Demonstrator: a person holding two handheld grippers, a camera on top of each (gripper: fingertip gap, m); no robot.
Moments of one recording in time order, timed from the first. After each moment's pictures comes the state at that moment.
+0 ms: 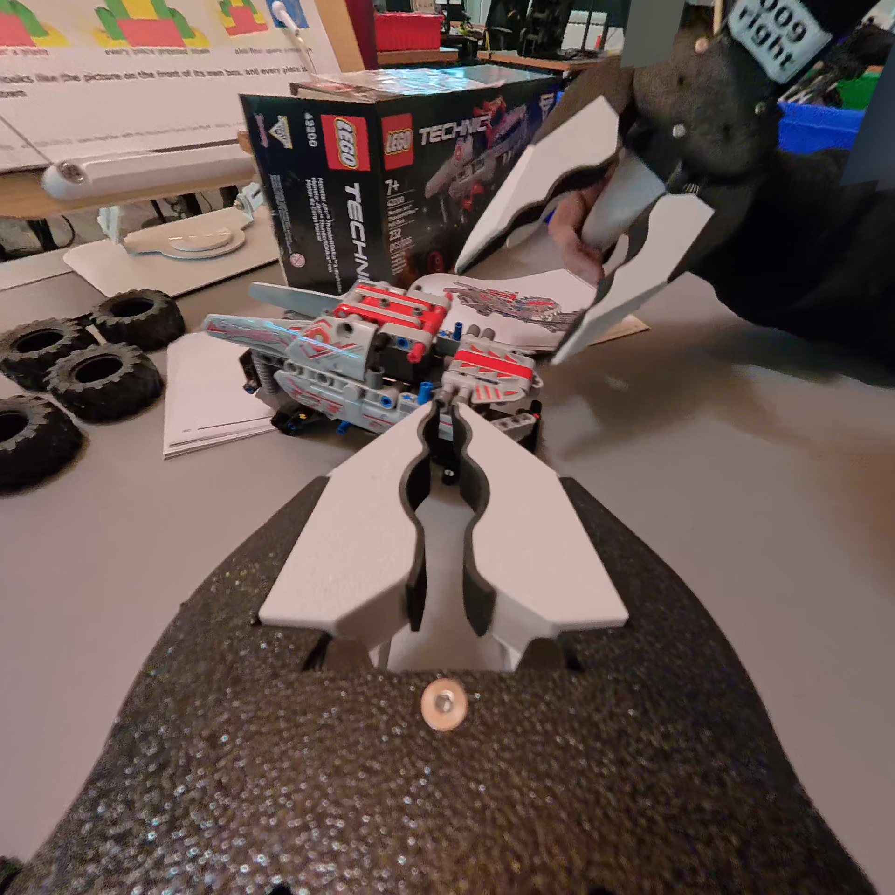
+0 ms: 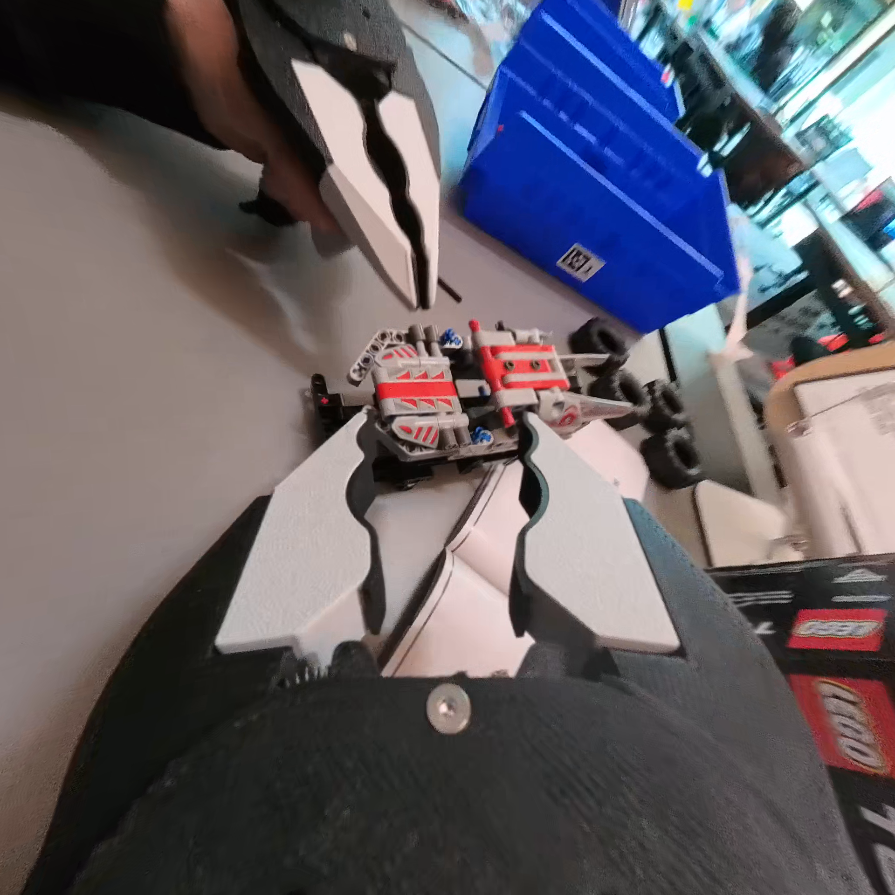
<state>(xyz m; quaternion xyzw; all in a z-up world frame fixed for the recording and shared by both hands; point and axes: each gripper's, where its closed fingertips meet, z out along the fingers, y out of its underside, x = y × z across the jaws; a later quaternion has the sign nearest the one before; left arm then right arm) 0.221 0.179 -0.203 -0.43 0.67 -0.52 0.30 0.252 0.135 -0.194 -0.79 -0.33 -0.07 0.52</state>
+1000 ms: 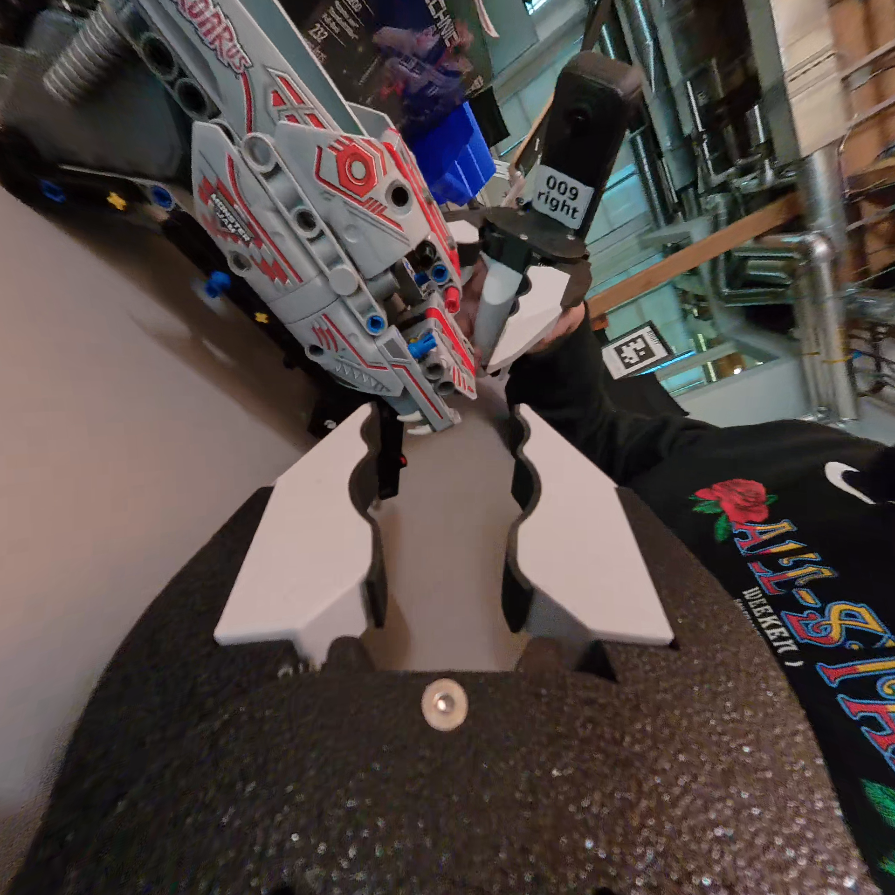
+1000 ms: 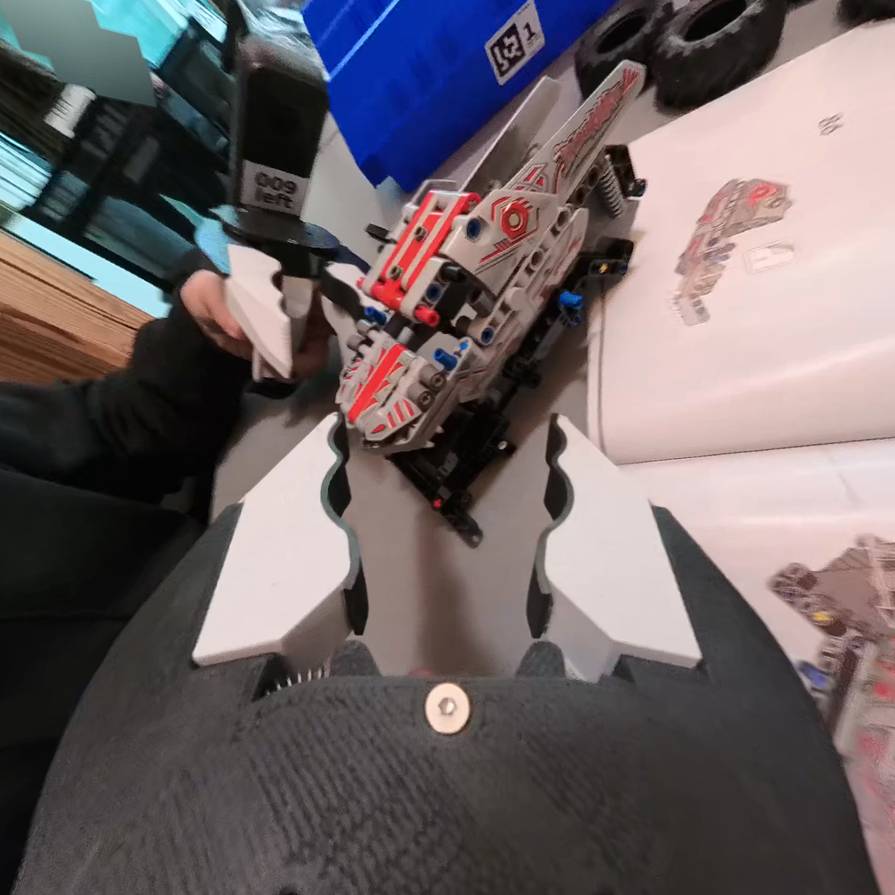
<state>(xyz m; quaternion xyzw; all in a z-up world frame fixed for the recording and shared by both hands) 0.216 0.158 -0.216 -0.54 0.52 -0.64 -0.14 0.262 0.138 -0.229 -0.84 0.11 0.28 0.46</state>
